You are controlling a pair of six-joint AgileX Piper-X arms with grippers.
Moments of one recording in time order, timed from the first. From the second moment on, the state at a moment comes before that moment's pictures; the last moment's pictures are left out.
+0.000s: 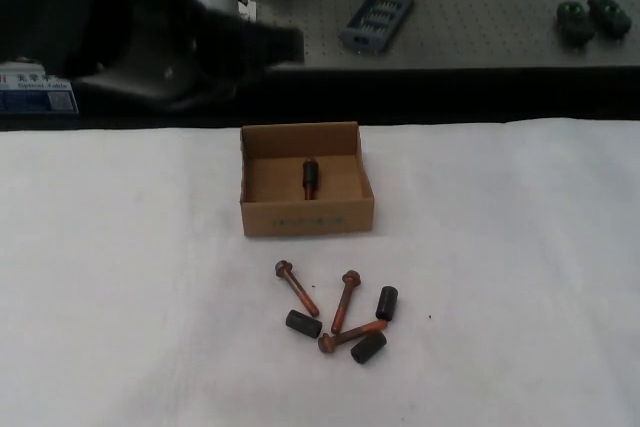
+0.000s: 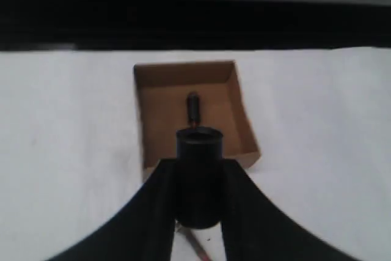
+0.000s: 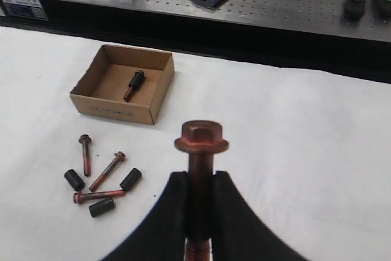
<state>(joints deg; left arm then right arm) -31.6 76.5 -72.4 13.0 -8.6 -19.1 25.6 38.4 -54.7 51.4 0.6 5.3</state>
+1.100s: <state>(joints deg) -31.6 61.4 -54.3 -2.7 30.9 -1.0 25.6 59.2 -54.7 -11.2 -41.8 11.6</state>
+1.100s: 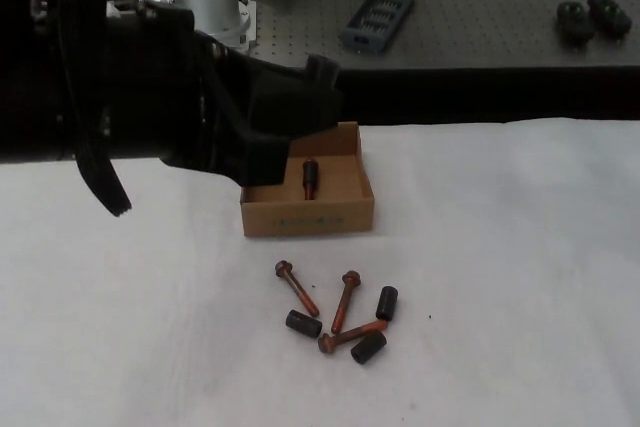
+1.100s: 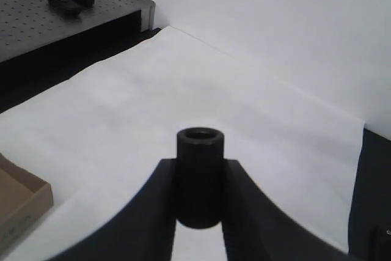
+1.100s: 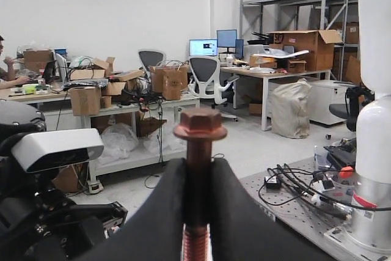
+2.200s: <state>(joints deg) -36.0 63.5 -54.3 -3.2 46.5 0.4 38.8 55.5 -42.5 -14.5 -43.9 12.6</state>
